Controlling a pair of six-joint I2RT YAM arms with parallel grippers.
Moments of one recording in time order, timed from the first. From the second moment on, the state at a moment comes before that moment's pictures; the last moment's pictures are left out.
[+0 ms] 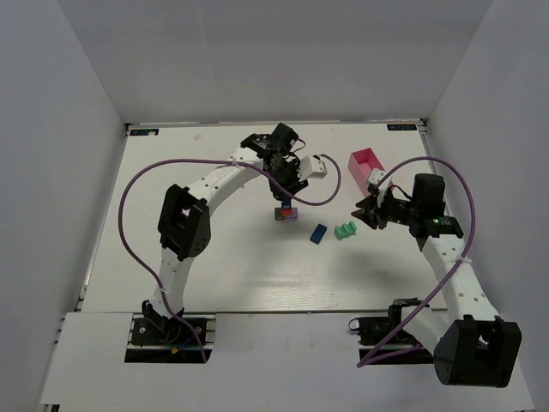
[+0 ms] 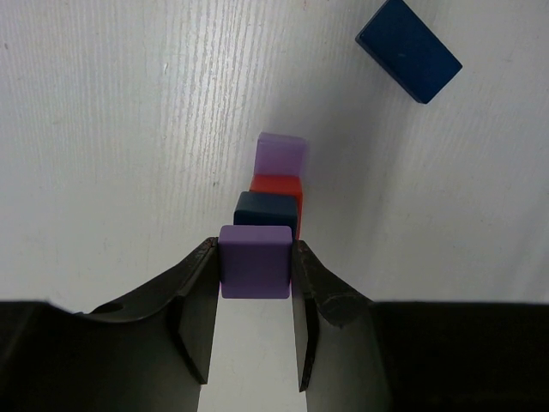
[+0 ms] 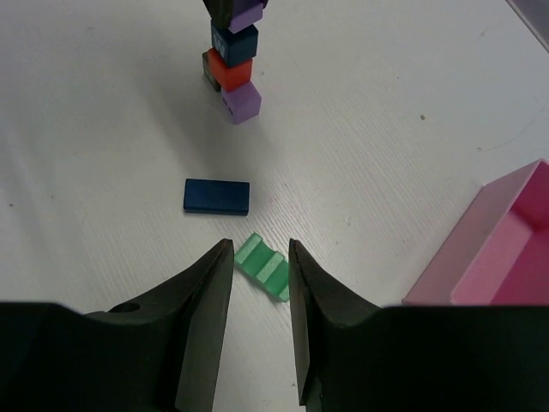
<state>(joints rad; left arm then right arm) -0.67 2.13 1.98 -0.98 0.34 0.70 0.01 1.00 0.76 -0.41 -0.90 -0.71</state>
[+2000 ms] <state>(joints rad) -0.67 2.11 1.96 -0.94 0.30 0.68 -0.02 1.03 0.75 -0.42 -0.91 -0.72</state>
